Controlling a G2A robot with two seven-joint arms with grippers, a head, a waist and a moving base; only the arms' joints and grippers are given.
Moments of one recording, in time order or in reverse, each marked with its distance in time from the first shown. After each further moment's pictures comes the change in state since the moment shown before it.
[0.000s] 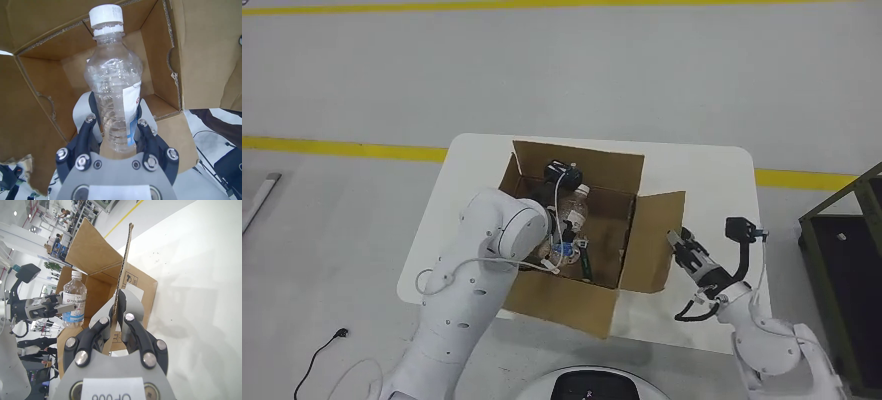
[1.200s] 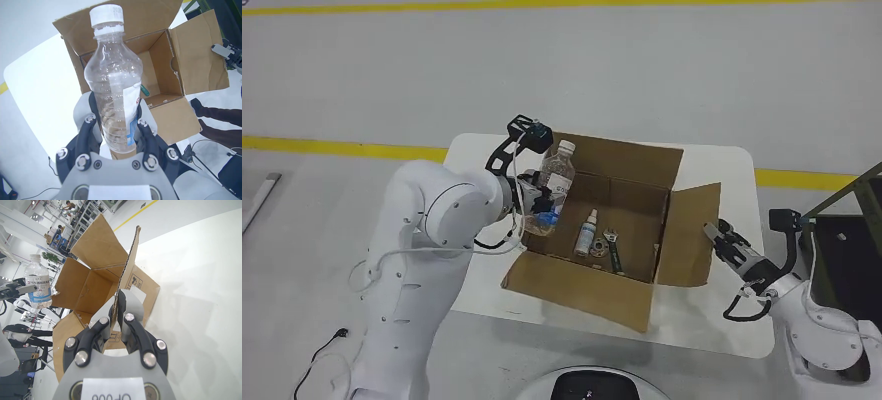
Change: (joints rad) left arm -0.076 0.107 -0.119 -0.164 -0.197 -0.016 0.000; right arm 0.028 0.046 0.216 0.066 0.034 -0.219 0.183
